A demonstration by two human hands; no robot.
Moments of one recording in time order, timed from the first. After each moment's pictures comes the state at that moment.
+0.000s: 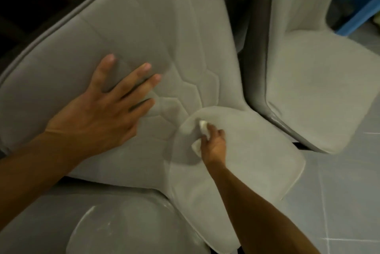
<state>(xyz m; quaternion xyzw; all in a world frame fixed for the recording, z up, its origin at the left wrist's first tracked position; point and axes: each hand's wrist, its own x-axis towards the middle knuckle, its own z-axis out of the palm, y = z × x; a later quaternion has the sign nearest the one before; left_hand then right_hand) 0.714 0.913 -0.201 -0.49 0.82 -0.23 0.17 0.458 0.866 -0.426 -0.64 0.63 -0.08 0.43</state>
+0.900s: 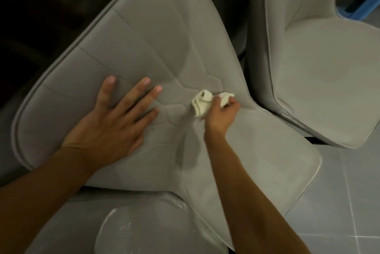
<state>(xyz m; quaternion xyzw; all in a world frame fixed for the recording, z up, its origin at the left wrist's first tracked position) 0.711 0.915 -0.202 -0.49 0.81 -0.24 0.21 0.532 0.799 -0.361 -0.26 0.71 -0.42 0.50</state>
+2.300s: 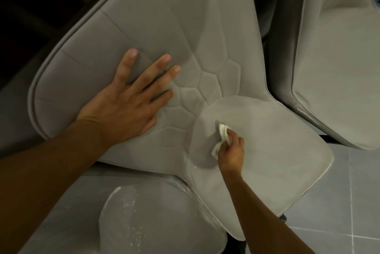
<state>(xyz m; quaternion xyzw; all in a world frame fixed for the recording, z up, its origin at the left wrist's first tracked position) 0.712 0.913 -0.199 -0.47 0.80 -0.26 0.27 0.443 0.920 -0.442 -0.61 0.67 -0.13 0.40</state>
